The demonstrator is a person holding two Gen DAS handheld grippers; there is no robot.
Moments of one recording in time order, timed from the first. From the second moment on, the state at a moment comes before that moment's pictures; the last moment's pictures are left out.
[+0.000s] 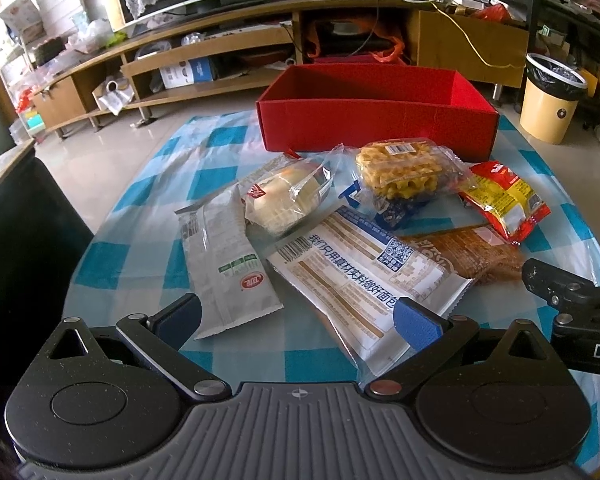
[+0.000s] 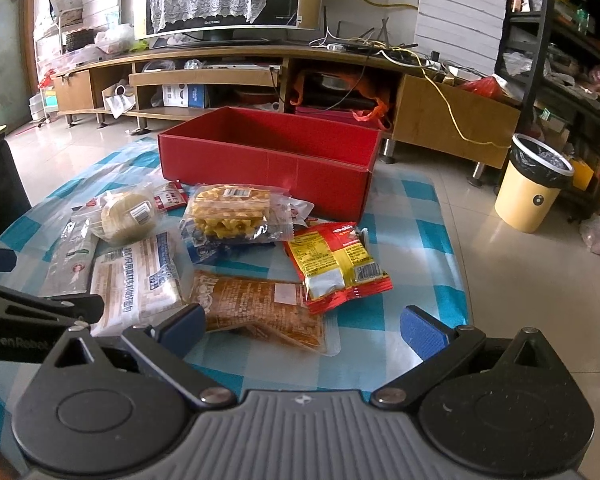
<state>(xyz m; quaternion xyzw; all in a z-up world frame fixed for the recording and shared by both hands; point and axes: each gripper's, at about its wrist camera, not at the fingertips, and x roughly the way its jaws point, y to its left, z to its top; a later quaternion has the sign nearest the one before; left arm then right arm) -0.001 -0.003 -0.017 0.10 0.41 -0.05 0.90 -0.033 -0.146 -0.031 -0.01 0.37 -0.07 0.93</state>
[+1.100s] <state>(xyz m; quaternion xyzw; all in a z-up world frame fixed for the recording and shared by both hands) -0.003 -0.010 -0.017 0.10 0.41 -0.05 0.90 -0.033 -0.147 -0.033 -0.01 0.37 -0.06 0.93</state>
